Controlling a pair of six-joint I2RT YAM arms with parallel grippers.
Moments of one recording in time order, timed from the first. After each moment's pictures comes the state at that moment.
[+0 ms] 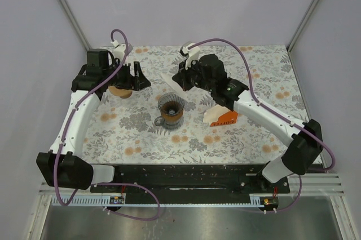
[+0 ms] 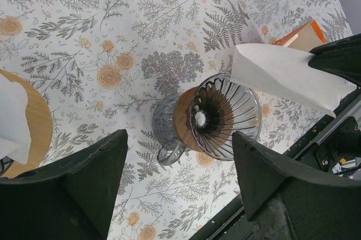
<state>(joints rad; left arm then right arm) -0.08 1.30 1.35 -0.71 0.60 -0.06 0.77 1.53 1.40 -0.12 -0.13 0.15</state>
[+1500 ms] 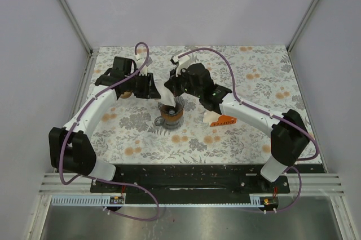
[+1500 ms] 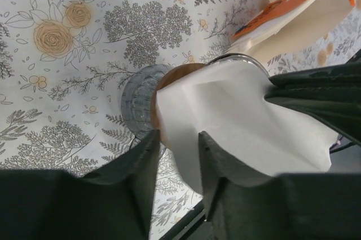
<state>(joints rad) -0.23 1.44 1.23 -0.64 0.57 -0.16 0.81 1.66 1.31 0.10 -0.10 0.21</state>
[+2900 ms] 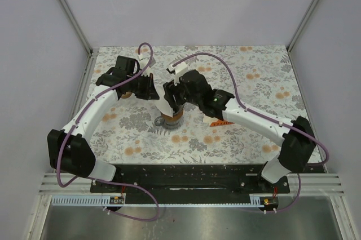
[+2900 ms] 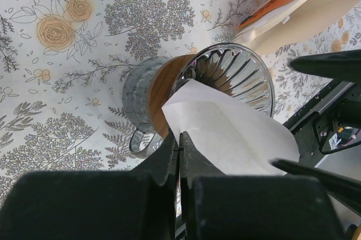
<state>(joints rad) -0.28 1.43 1.27 -0.72 0.51 -0.12 0.91 1.55 1.32 -0.15 0.08 0.16</state>
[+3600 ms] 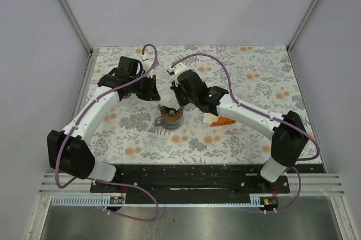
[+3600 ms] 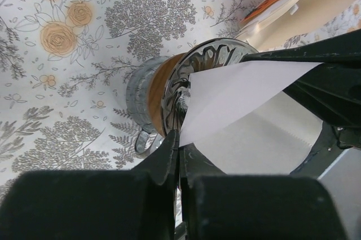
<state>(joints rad) -0.30 1.43 1.27 -0.72 0.48 -0.08 0.88 1.66 1.39 -0.31 0.19 0.17</state>
